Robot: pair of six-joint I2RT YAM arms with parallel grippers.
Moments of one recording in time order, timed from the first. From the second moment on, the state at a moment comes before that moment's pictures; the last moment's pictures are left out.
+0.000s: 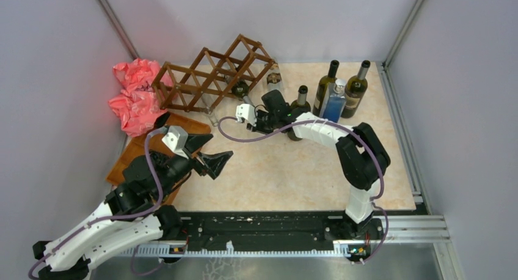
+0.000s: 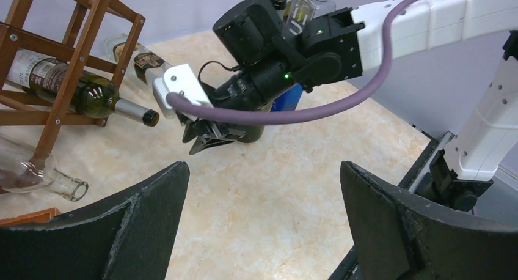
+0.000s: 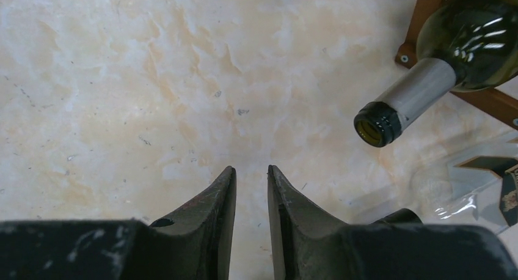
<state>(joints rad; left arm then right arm) -0.99 0.47 0.71 -0.19 -0.22 -0.21 0.69 1.79 1.26 -0.21 -0.35 -0.75</state>
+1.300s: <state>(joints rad) -0.99 0.47 0.73 -0.20 -0.23 -0.19 0.66 2.09 1.57 -0.21 -0.18 -0.75</state>
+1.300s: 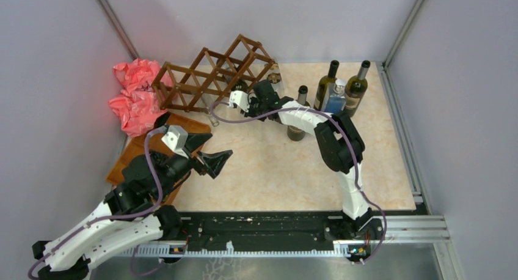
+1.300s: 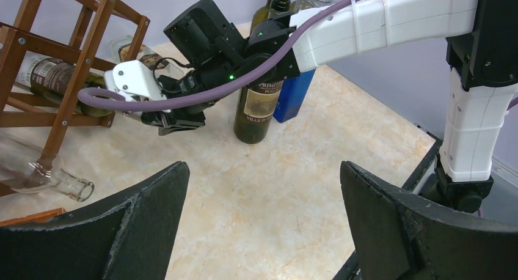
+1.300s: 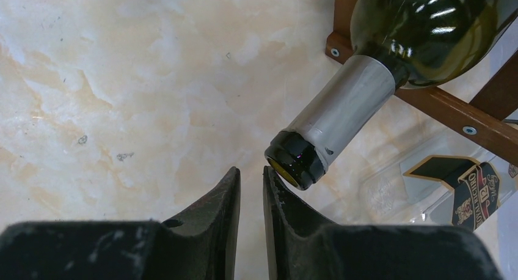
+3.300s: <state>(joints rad) -1.12 1.07 1.36 -0.12 -0.26 -0.37 0.48 1.16 1.39 -0.99 -1.01 -0.96</state>
